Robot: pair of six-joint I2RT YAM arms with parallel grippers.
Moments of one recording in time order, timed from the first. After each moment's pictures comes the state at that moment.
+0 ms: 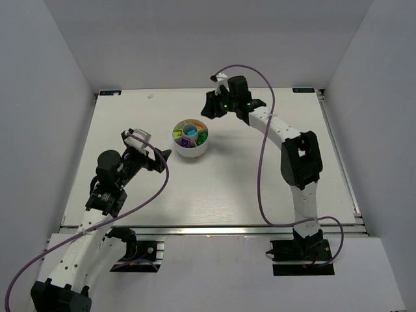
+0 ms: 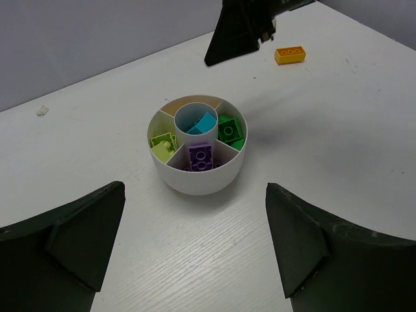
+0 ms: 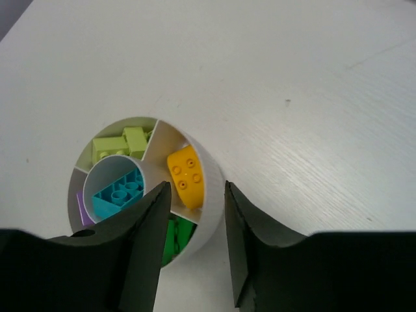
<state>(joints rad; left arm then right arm) -0.26 0.69 0.61 0.02 0.30 0.07 0.51 2.15 1.84 -0.19 -0.47 0.09</state>
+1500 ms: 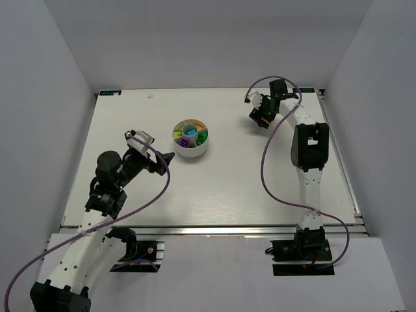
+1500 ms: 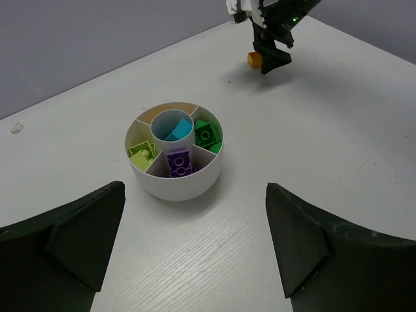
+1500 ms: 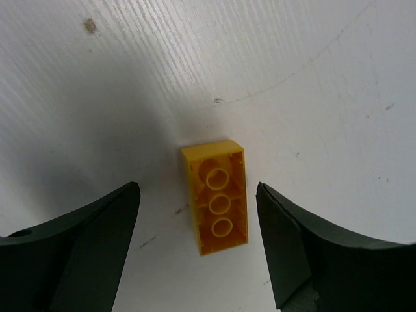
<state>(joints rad) -0.26 0.68 0.61 0.02 0.39 0.07 0.14 2.40 2.06 -0.66 -0.30 -0.98</state>
